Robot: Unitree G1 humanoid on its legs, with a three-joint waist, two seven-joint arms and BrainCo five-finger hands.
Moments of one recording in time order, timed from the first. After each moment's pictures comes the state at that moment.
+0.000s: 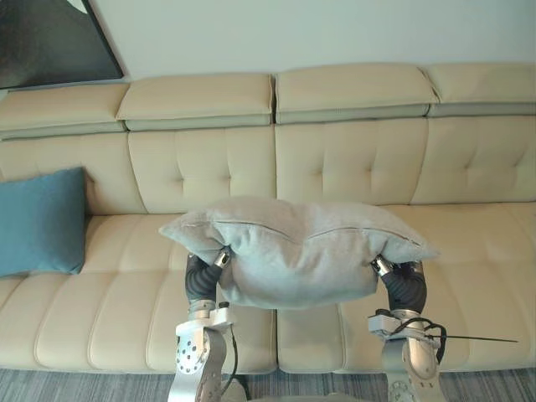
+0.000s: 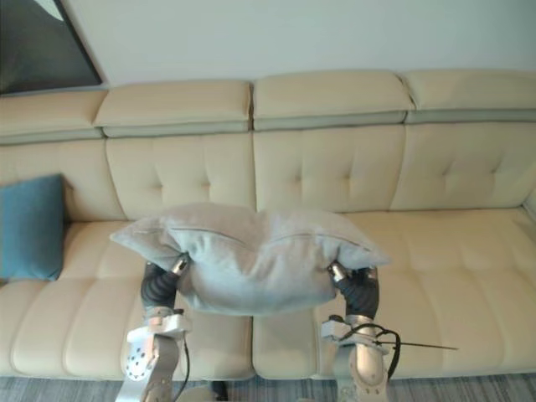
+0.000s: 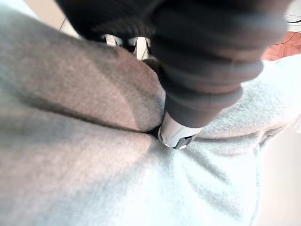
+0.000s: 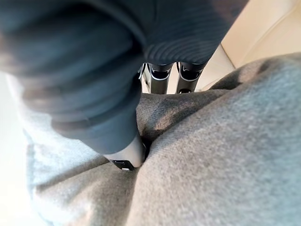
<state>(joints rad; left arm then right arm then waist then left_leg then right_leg) 0.33 -0.01 -0.22 -0.19 -0.36 -0.27 0.19 0.37 -0.04 0.05 -0.30 0.31 -0.24 -0.15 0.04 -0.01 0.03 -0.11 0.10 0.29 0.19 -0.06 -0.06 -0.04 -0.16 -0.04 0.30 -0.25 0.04</state>
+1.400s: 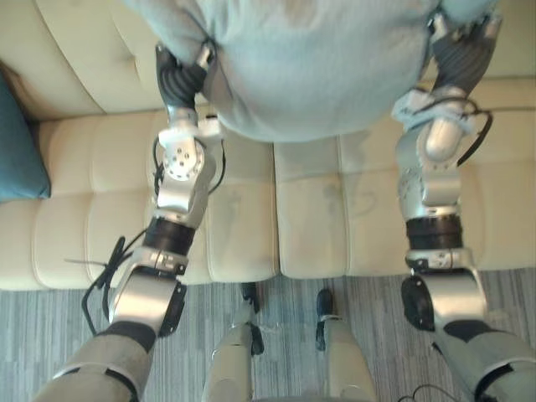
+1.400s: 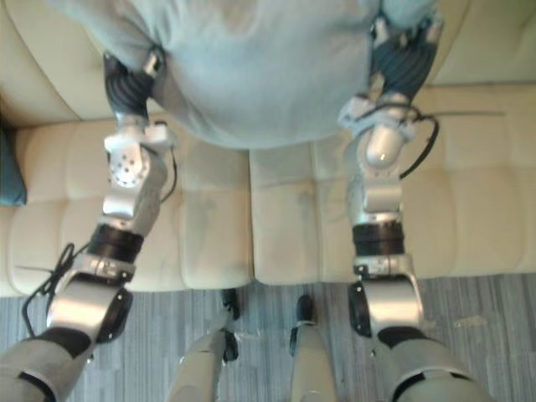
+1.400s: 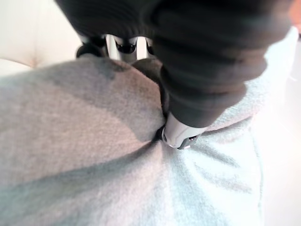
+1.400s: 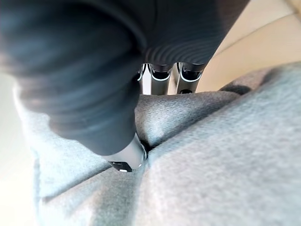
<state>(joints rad) -1.06 0.30 -0.10 0.54 -0.42 -0.30 0.37 -1.07 -0.35 -0.12 0.38 0.32 -0.21 -0.41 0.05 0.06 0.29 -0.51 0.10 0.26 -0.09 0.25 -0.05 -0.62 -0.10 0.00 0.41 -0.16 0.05</state>
